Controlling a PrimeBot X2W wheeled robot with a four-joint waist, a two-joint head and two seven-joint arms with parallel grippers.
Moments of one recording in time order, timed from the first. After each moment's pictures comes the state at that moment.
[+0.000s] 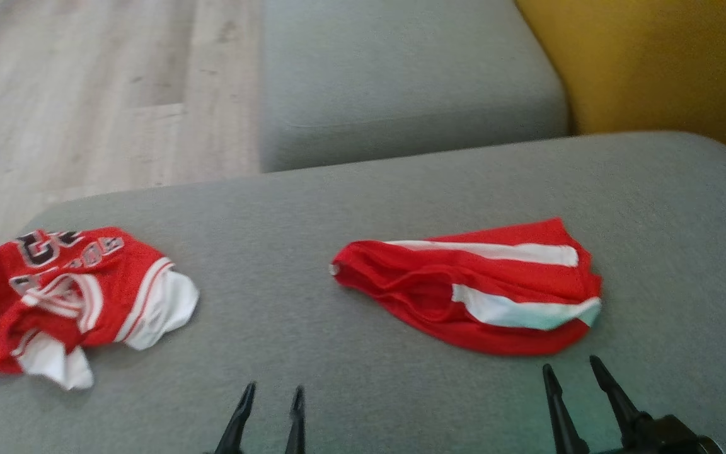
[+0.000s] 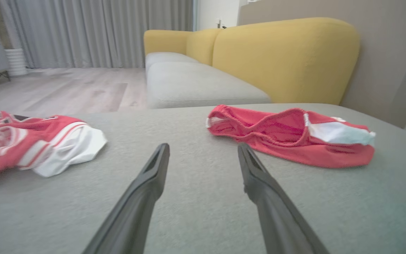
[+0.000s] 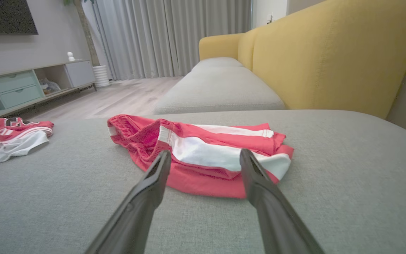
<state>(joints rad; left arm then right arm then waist) 0.22 0.06 -0.37 0.20 -0.16 0.11 -0.25 0.25 -0.04 0.09 0.17 0.05 0.12 -0.25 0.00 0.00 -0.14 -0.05</state>
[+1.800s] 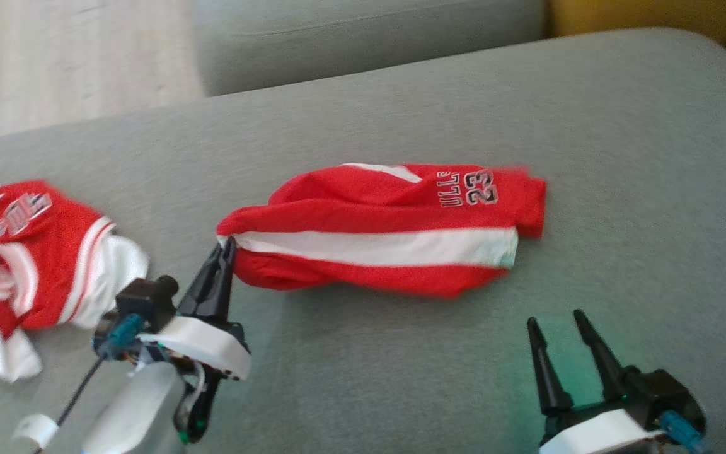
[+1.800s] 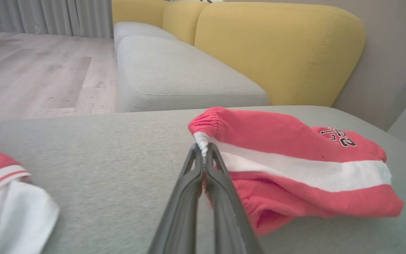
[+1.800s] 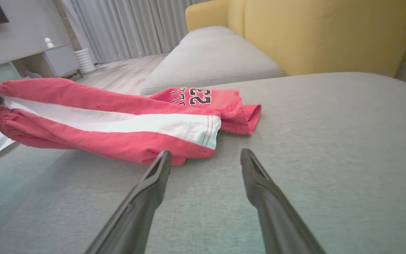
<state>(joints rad) -0.38 0.25 -0.58 0.56 -0.63 -0.04 -0.25 0.12 -0.04 0.14 0.21 0.11 0.12 -0.25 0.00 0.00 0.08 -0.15</state>
